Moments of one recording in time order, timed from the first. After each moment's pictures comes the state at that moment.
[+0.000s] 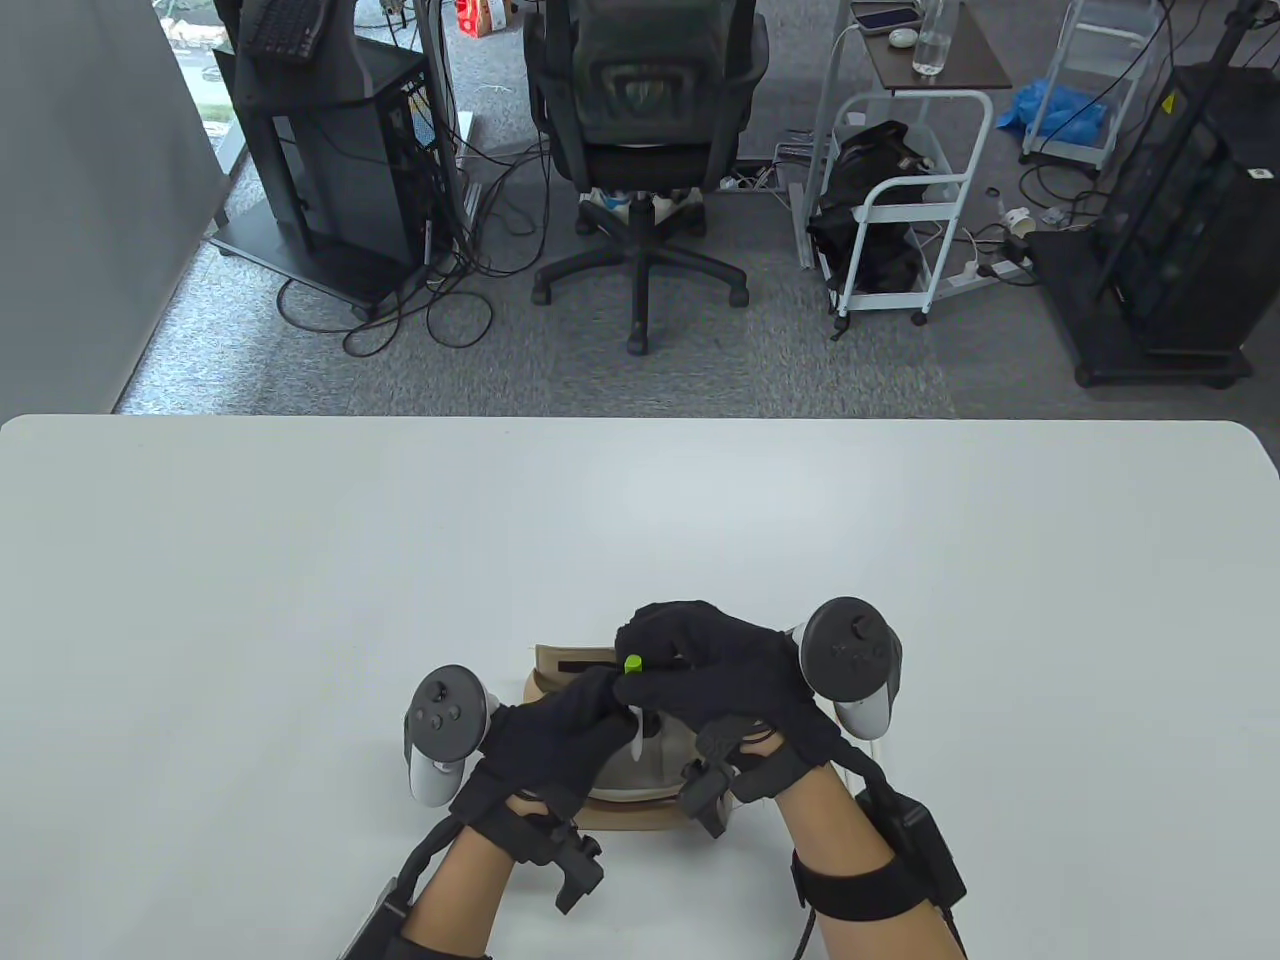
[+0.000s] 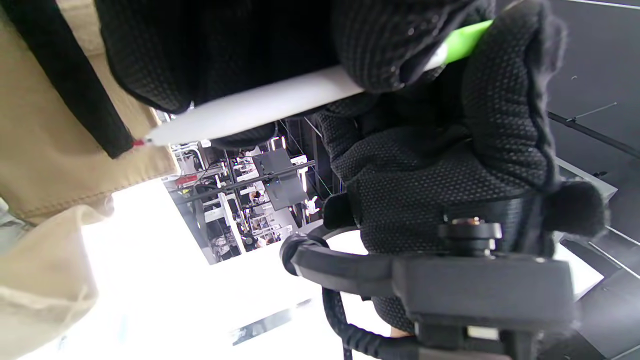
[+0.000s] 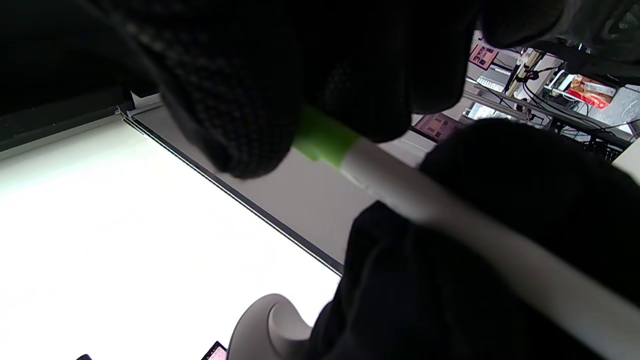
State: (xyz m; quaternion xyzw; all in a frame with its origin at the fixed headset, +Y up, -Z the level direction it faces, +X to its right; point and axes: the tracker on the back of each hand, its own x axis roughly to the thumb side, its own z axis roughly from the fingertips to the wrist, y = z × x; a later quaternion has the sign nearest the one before) left_hand -0.135 -0.698 -0.295 -0.03 -0.29 0.62 0.73; right_hand 0.080 -0.614 -0.315 0.28 -0.06 0.77 0.57
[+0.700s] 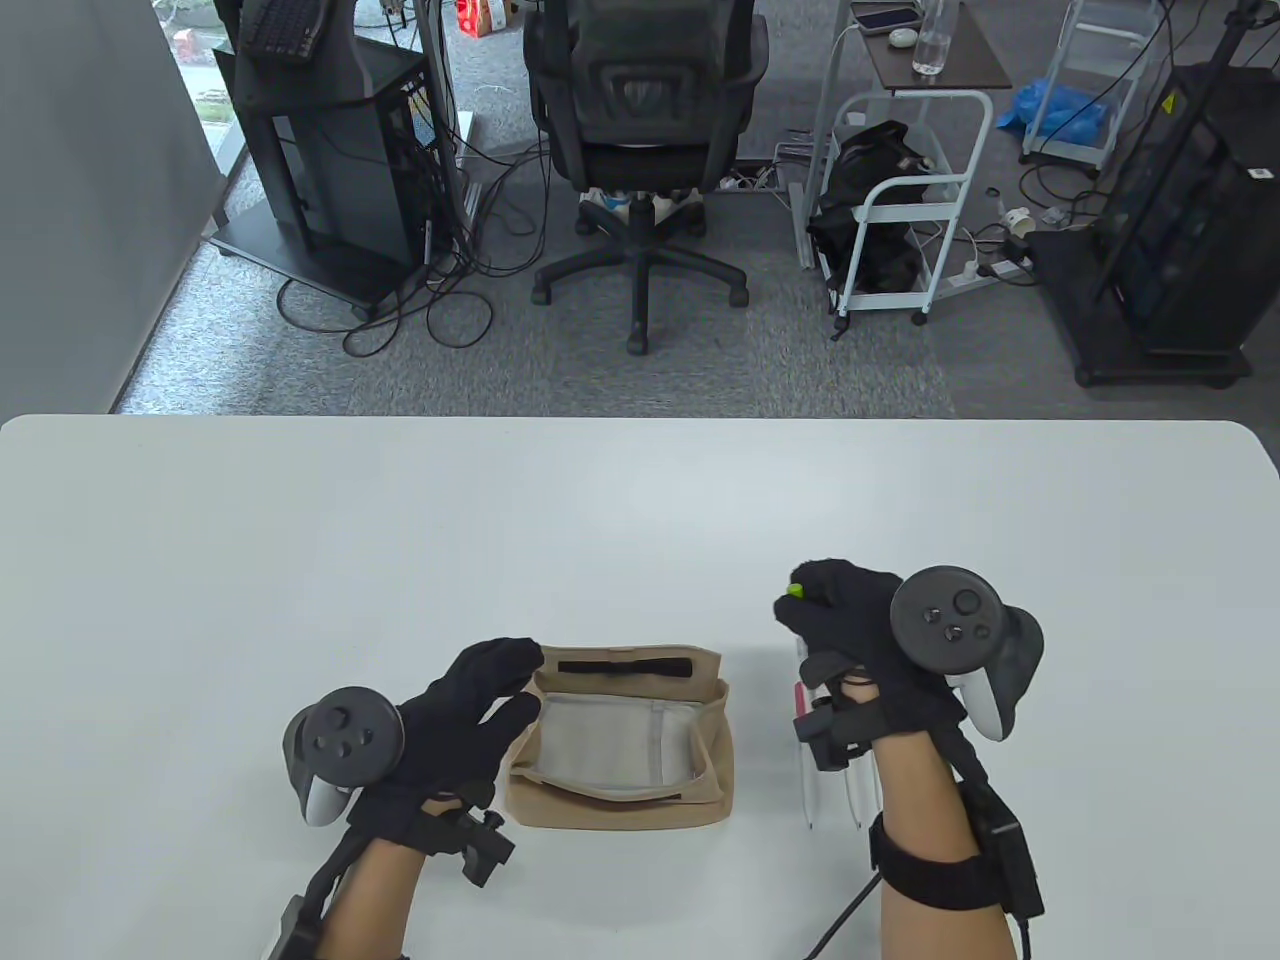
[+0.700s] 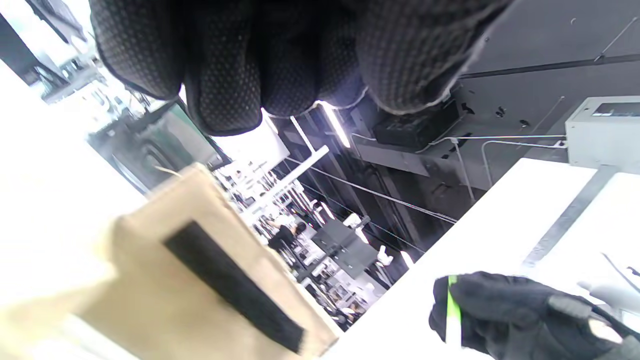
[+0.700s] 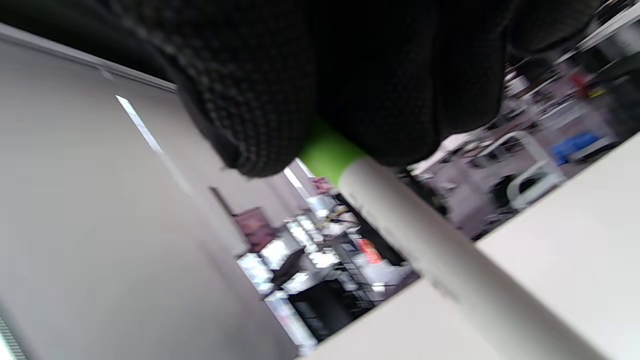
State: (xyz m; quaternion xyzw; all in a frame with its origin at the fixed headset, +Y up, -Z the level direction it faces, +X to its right) left_hand -0.226 -0.693 -0.284 0.10 -0.20 0.45 0.86; right_hand 0.193 -0.605 -0.338 -0.03 -0.13 0.94 0.30
